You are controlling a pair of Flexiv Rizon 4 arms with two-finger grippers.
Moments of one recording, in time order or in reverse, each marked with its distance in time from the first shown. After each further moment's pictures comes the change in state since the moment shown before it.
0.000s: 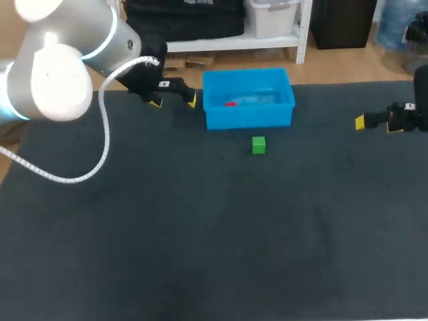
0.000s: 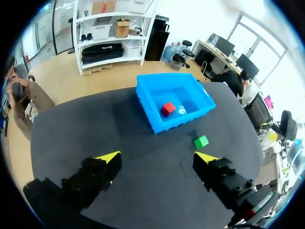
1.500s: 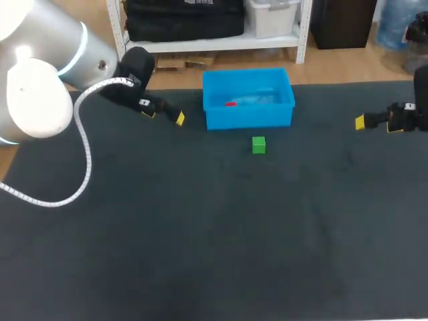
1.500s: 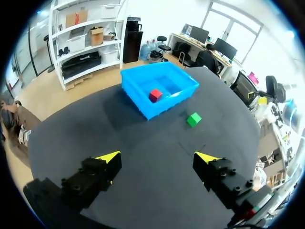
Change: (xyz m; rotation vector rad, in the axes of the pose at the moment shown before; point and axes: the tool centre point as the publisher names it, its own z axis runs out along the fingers) left arm 0.039 0.008 -0.010 0.106 0.018 0.221; right arm 0.000 0.000 0.000 0.000 0.000 0.000
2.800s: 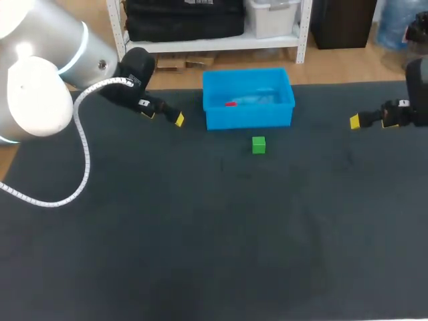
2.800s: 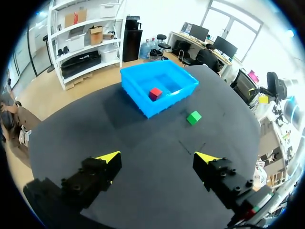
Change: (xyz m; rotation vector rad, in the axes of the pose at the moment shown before) left arm 0.001 0.000 -0.001 -0.002 0.010 0.001; right arm -0.005 0.013 0.003 -0.001 0.047 -0.094
